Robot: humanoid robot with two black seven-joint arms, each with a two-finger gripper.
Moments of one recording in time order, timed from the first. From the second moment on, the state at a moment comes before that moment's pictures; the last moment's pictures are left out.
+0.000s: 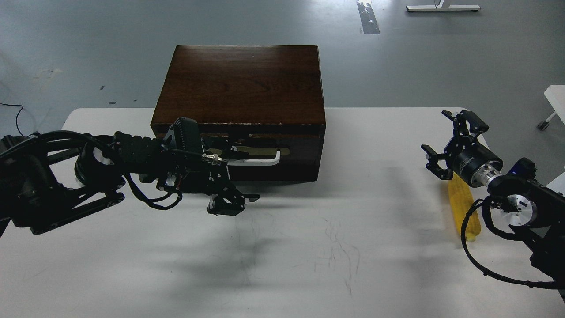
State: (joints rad) left arm -1.03 0.65 -0.13 -1.43 2.18 -0.13 -0.45; right arm 0.61 -0.49 0.57 0.71 -0.06 0.34 0.24
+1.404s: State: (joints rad) left arm -1.02 0.73 -0.09 -1.58 2.18 -0.13 -0.48; right arm 0.61 -0.49 0.57 0.70 -0.06 0.34 0.24
